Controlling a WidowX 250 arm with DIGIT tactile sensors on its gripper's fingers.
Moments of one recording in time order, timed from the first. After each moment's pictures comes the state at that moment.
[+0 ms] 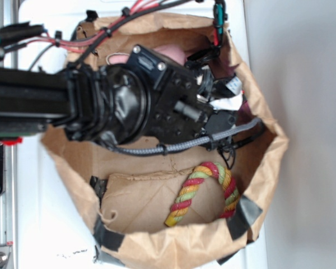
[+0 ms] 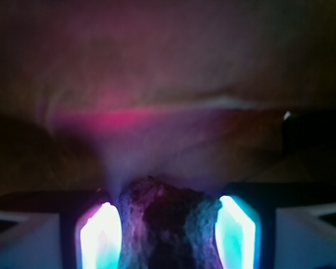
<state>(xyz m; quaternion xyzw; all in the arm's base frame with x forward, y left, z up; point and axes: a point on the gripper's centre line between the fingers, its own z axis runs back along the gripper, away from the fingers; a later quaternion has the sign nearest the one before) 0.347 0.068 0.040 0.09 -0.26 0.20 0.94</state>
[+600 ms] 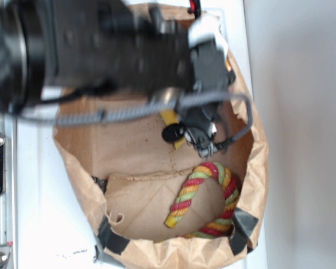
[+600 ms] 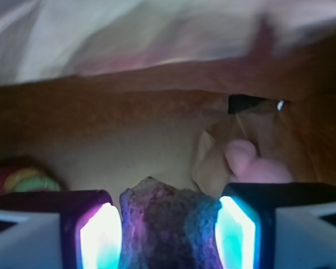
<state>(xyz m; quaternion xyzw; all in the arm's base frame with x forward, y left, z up) 0.306 0.075 0.118 0.01 -0.17 0.17 0.97</state>
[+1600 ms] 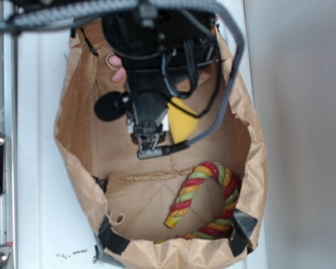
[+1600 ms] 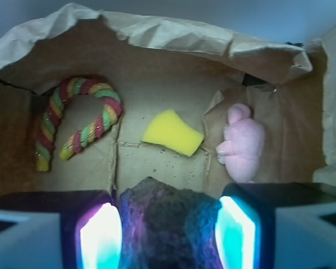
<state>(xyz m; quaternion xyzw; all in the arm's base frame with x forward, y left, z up) 0.269 0.045 0.177 -0.02 -0.11 0.00 0.99</state>
